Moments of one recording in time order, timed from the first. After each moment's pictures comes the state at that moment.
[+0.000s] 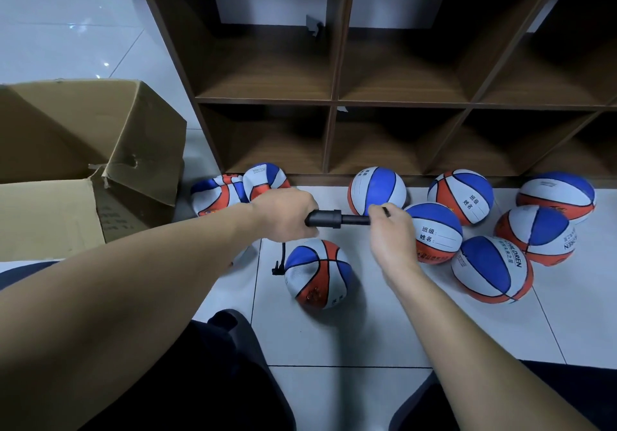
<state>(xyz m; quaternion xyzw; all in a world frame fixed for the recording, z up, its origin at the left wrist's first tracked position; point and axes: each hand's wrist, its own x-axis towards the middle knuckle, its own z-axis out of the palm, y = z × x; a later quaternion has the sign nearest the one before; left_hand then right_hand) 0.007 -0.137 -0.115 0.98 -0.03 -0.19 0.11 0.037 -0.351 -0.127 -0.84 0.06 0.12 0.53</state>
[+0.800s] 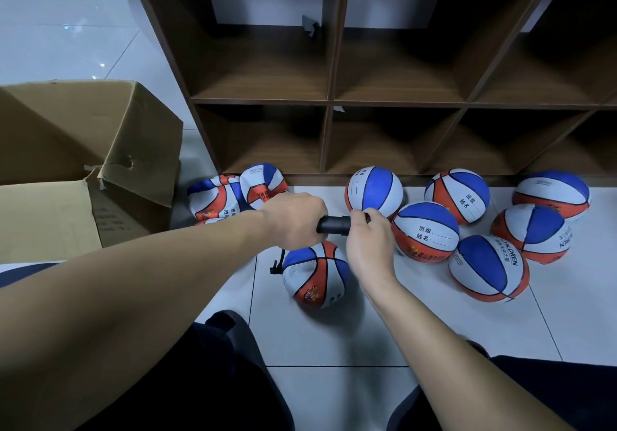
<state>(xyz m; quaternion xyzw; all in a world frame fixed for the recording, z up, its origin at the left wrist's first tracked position) 0.006 -0.163 -0.112 0.98 -0.04 -0.17 0.09 0.013 -0.330 -0.130 -0.85 0.05 0.10 0.52</state>
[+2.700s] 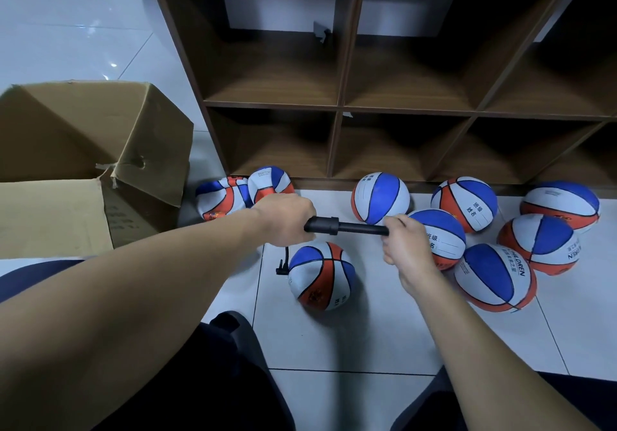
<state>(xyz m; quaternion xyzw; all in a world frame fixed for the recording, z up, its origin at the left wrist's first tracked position) 0.004 -0.131 -0.121 0.98 -0.02 -0.19 0.09 0.053 -0.375 -0.146 -0.78 0.09 0.20 0.58</state>
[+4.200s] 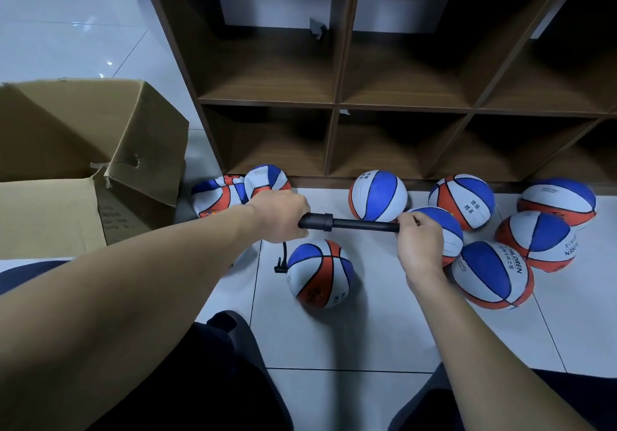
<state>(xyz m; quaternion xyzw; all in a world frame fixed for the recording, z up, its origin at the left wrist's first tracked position) 0.007 -0.127 -0.121 0.98 -0.02 -0.20 0.07 0.056 -0.384 -0.139 -0.83 0.12 0.07 0.53</state>
